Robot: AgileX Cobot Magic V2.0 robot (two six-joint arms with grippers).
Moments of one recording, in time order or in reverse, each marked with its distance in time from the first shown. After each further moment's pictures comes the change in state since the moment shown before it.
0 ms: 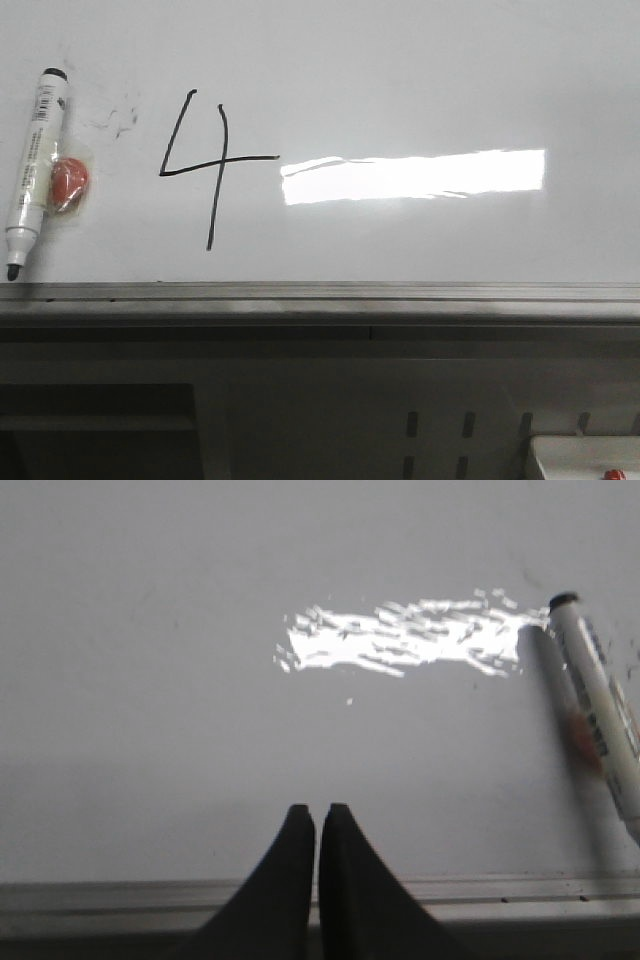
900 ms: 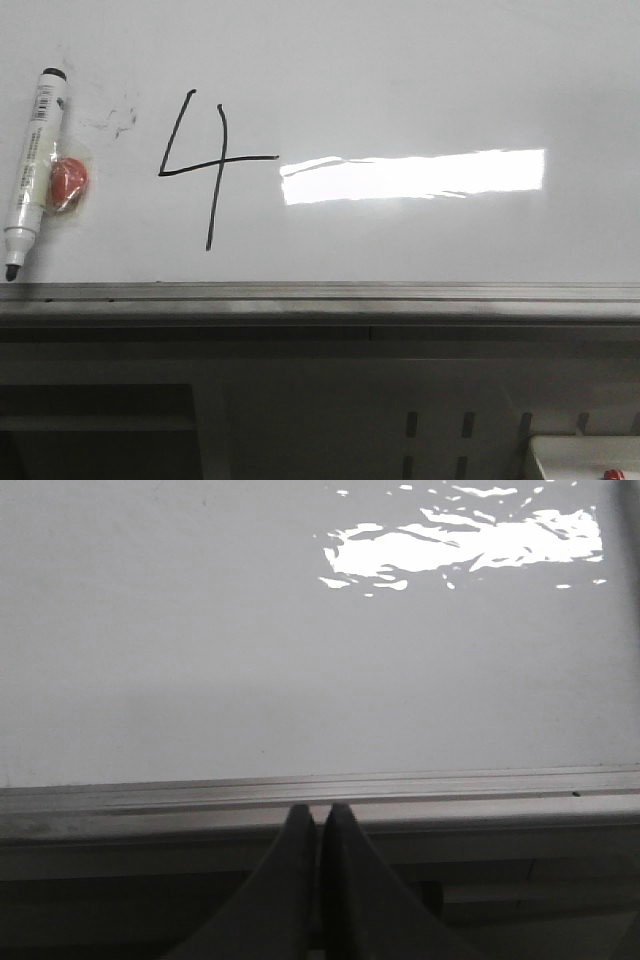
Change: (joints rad) left arm 0.044 0.000 0.000 0.124 0.155 -0.037; right arm 0.000 0.000 0.000 0.000 0.000 0.000
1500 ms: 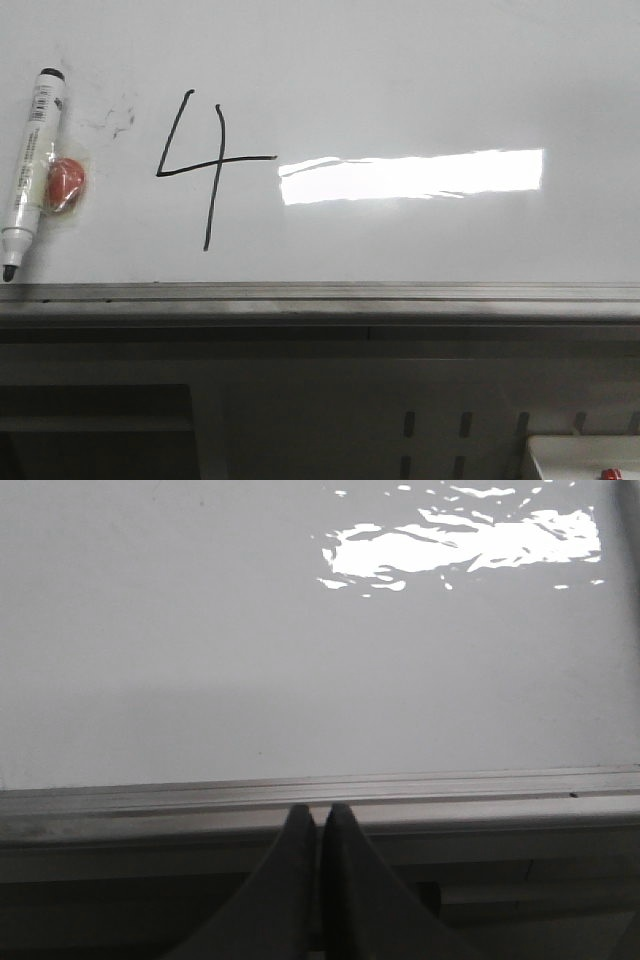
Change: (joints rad) left arm 0.000 0.000 0.000 0.002 0.000 0.000; right arm -0.008 0.000 0.000 -0.013 -0.031 0.002
